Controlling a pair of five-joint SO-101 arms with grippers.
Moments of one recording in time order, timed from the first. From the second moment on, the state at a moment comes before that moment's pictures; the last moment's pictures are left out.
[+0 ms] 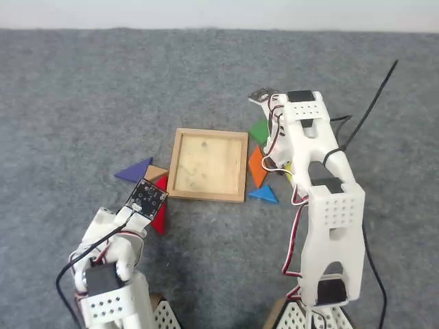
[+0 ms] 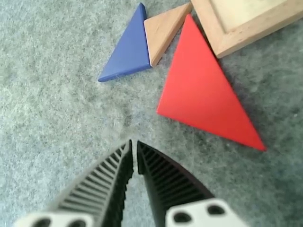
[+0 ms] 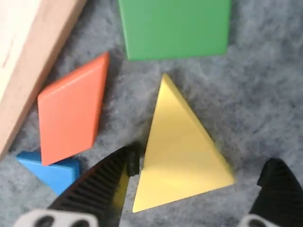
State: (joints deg) left arm -21.5 -103.1 97.2 72.0 -39.3; right arm -10.8 43.7 -23.0 84.7 26.5
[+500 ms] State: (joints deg) left arm -21.5 -103.1 97.2 72.0 -39.3; right arm -10.2 43.7 -23.1 84.7 24.8
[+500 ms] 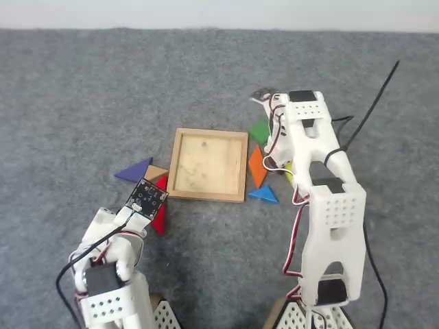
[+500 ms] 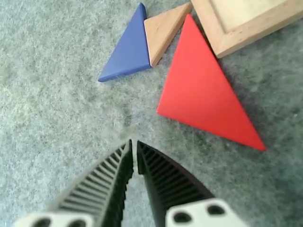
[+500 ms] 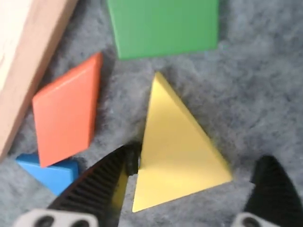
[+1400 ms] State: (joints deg) left arm -21.5 -103.1 97.2 72.0 -39.4; right arm -9.3 43.7 -24.2 85.1 16.7
